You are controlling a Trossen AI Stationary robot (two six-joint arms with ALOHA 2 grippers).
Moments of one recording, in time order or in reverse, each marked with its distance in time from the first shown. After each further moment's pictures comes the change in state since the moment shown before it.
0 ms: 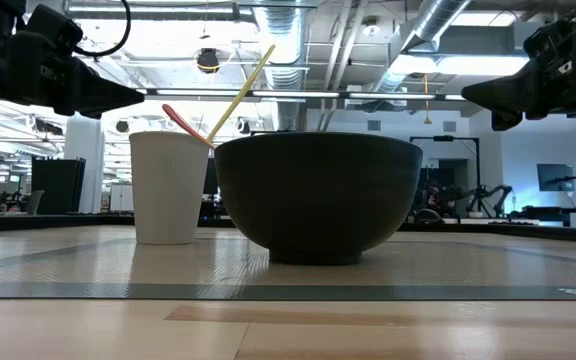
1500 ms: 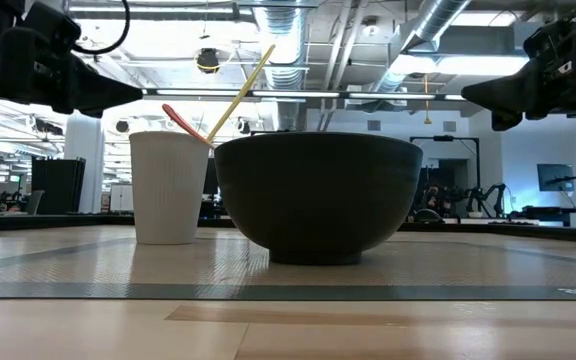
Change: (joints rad) left arm 0.000 -0.007 0.000 -0.001 0.041 0.000; right arm 0.000 0.000 0.000 0.000 0.000 0.000
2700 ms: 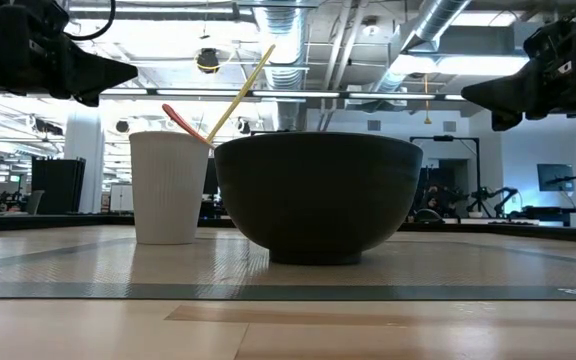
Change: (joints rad) left arm 0.000 -0.144 0.000 -0.014 0.000 0.000; right arm 0.000 0.000 0.000 0.000 0.000 0.000
